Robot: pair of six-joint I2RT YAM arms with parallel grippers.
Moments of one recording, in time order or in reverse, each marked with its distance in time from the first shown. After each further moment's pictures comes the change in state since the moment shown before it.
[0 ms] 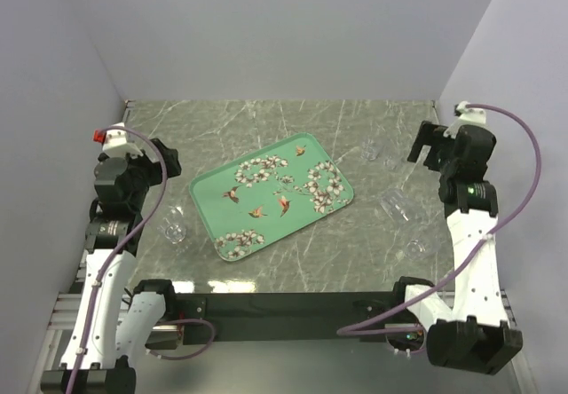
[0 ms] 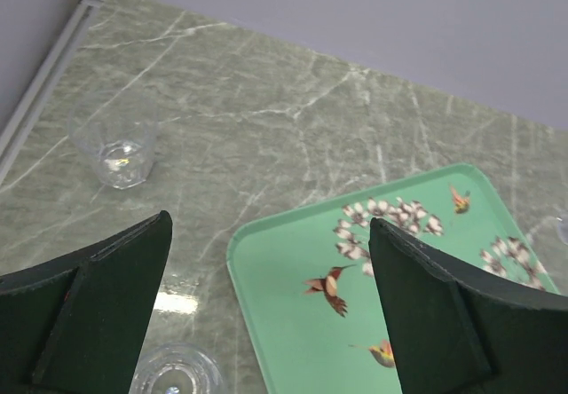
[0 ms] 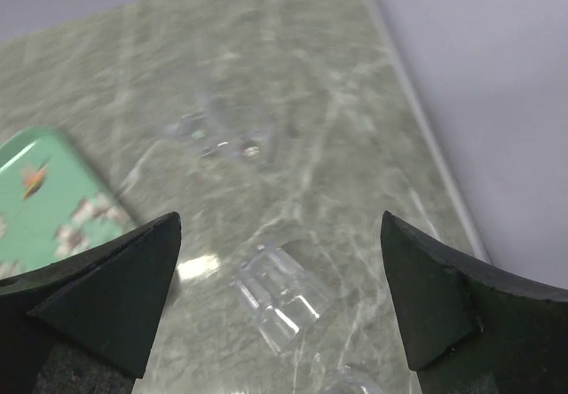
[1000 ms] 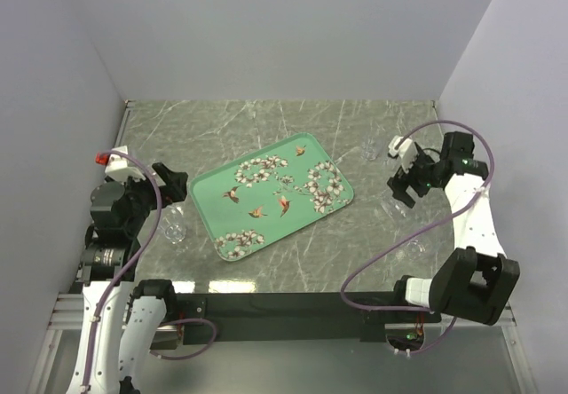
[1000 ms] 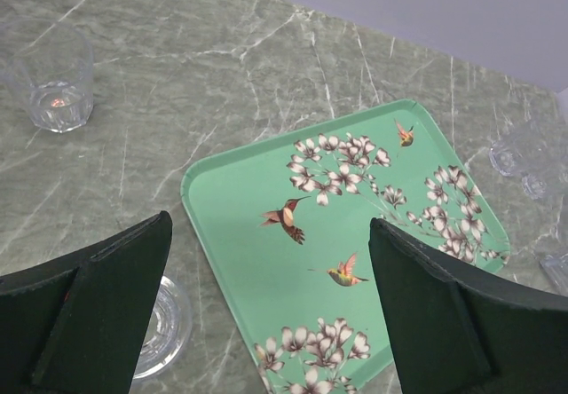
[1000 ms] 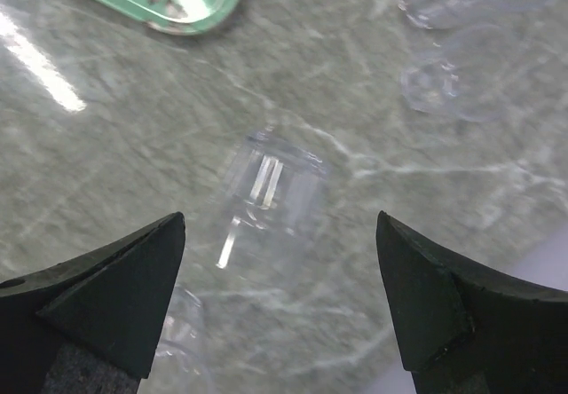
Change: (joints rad) left arm 0.000 -0.187 -0.034 -0.199 0.163 -0.053; right arm -0.096 0.262 -0.055 -0.360 -0.653 -1.227
